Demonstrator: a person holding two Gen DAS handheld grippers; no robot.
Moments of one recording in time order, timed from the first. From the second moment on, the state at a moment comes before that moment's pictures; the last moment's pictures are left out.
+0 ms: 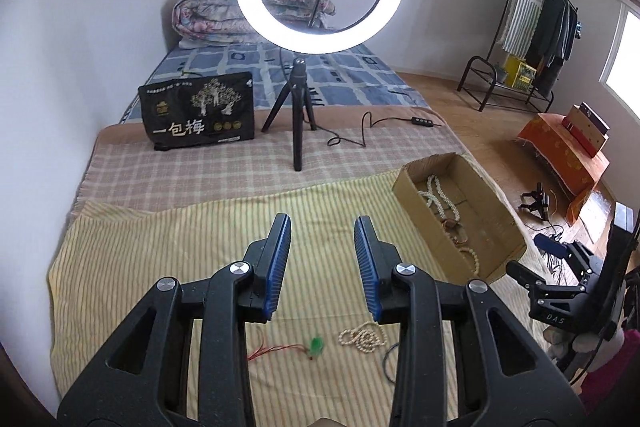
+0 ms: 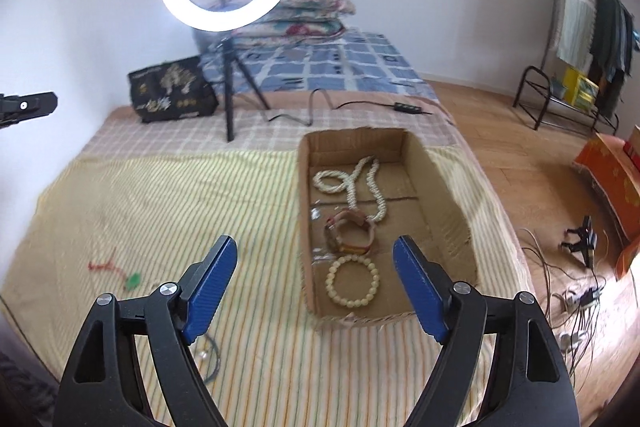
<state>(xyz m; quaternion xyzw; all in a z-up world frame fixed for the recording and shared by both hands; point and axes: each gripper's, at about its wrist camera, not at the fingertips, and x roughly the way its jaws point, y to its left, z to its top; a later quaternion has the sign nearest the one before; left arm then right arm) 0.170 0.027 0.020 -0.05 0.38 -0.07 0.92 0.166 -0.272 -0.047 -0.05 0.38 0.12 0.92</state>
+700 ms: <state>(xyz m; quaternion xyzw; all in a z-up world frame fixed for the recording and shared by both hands) 0.149 0.024 -0.106 -0.05 0.51 -0.13 0.85 0.135 -0.255 -0.112 -0.02 0.49 0.22 0.84</state>
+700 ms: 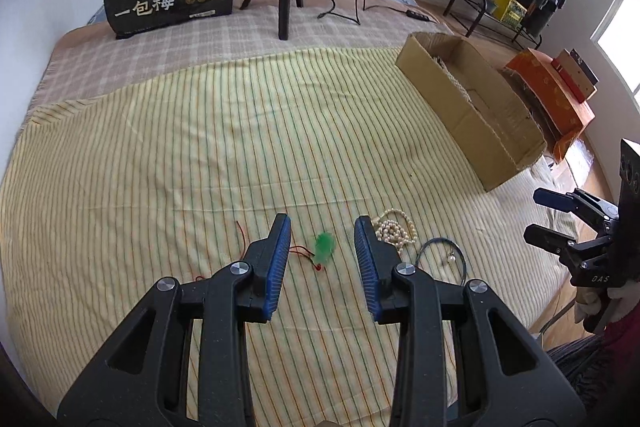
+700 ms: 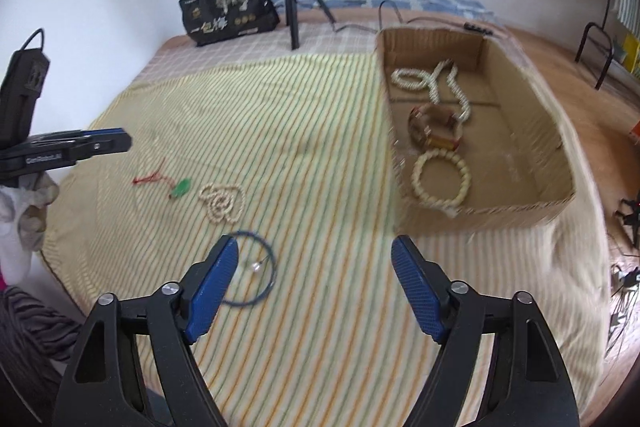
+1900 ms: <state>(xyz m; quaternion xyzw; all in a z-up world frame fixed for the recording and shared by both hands) 0.168 -0.021 -0.185 0.07 0.56 -0.14 0.81 0.139 -0.235 -0.180 0.10 0.62 0.22 0.75</state>
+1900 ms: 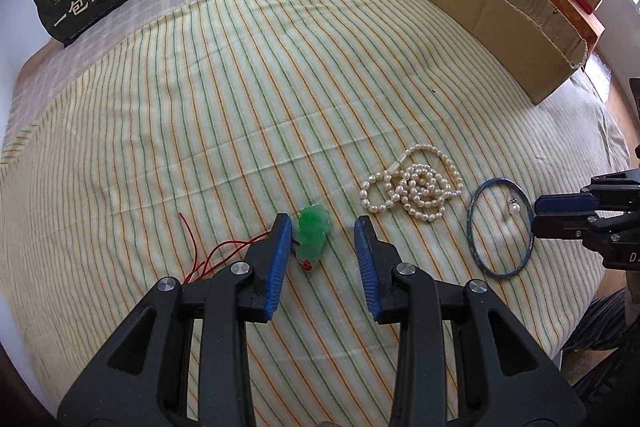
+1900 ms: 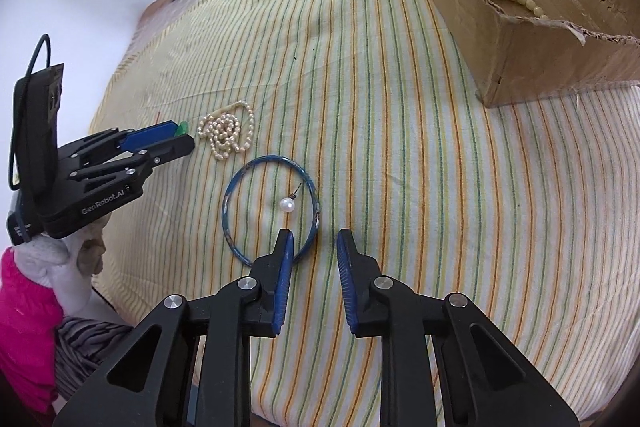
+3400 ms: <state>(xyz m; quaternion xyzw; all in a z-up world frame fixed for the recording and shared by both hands) 0.150 0.009 -0.118 0.02 0.49 -0.12 0.86 0.122 -0.206 -0.124 -0.06 0.52 0.23 0.82</state>
